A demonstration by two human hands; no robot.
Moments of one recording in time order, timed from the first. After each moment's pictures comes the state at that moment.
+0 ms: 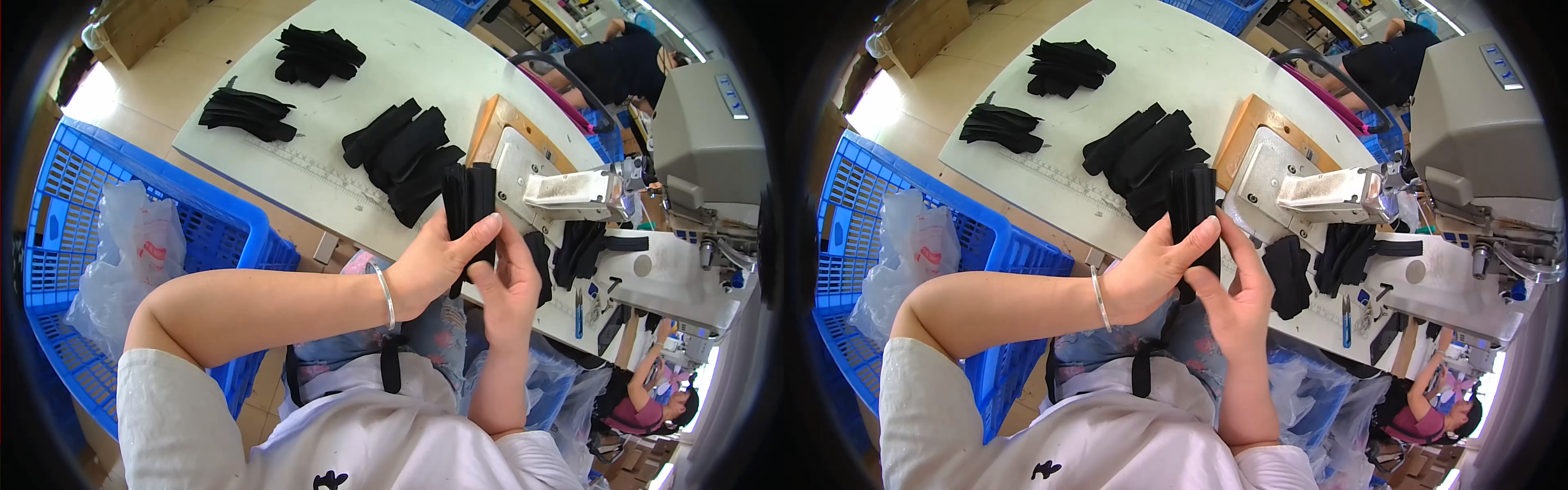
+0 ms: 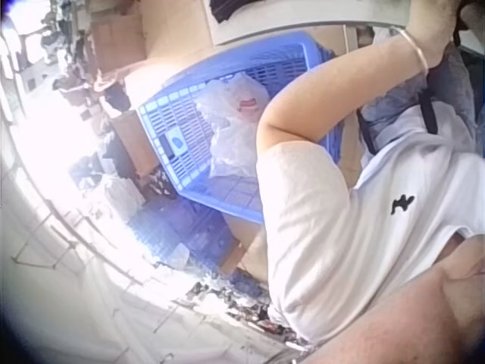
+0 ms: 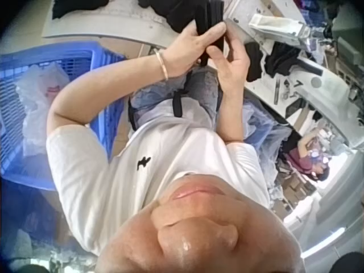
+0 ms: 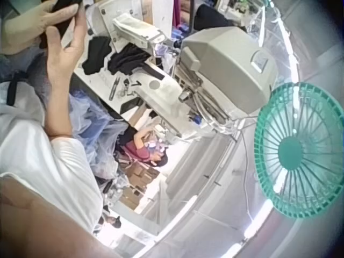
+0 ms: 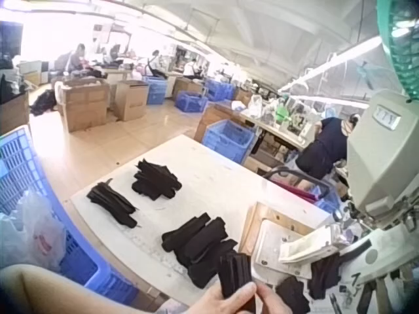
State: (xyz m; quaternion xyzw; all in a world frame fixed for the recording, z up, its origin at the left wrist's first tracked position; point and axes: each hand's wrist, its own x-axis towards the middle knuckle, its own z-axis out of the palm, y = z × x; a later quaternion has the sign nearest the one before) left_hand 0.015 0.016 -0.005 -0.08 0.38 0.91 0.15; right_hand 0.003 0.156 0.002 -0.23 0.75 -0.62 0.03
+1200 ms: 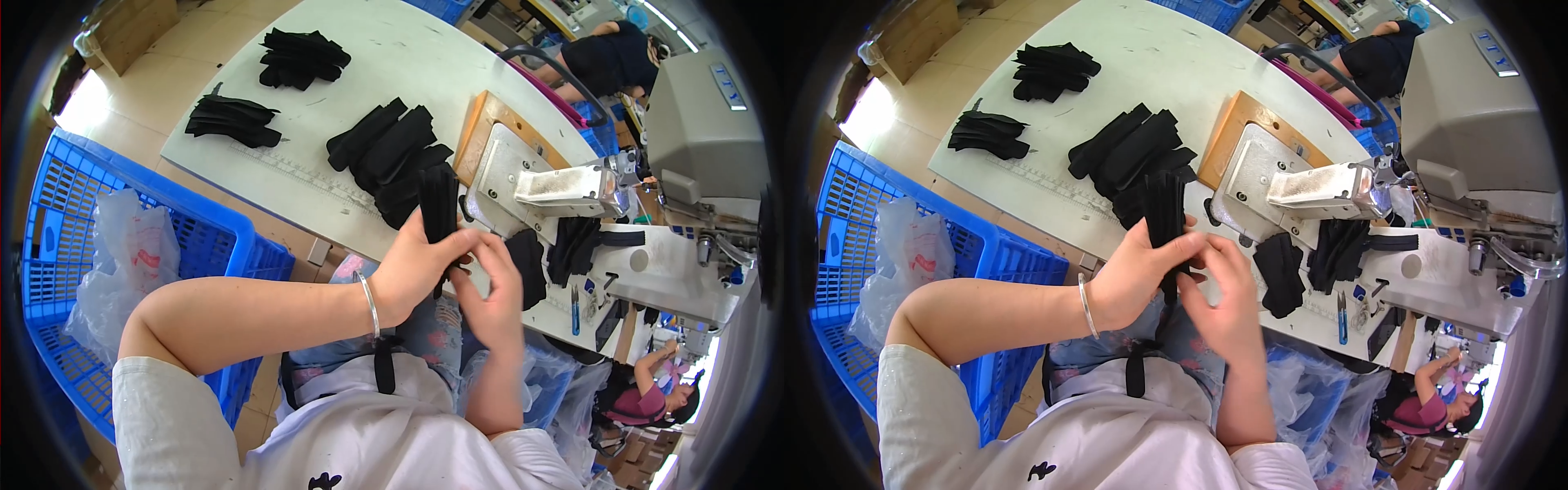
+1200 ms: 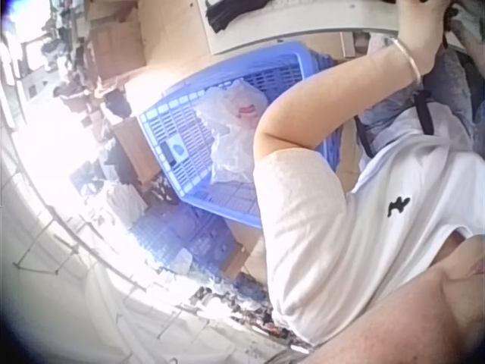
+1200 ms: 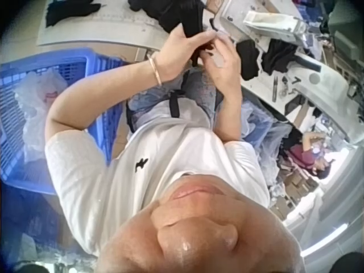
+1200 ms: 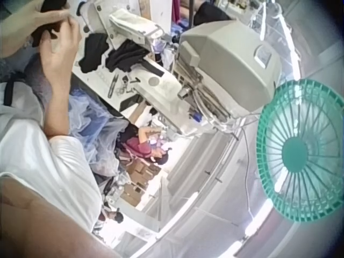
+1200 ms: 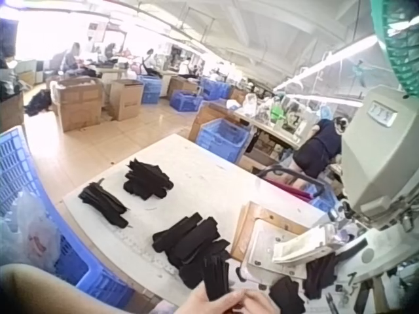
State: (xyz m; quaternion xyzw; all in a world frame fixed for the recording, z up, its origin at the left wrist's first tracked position) left_hand 0.013 0.018 -0.018 -0.10 0.39 0.91 0.12; right_hand -0.003 0.161 0.005 -0.27 0.87 -0.41 -0.04
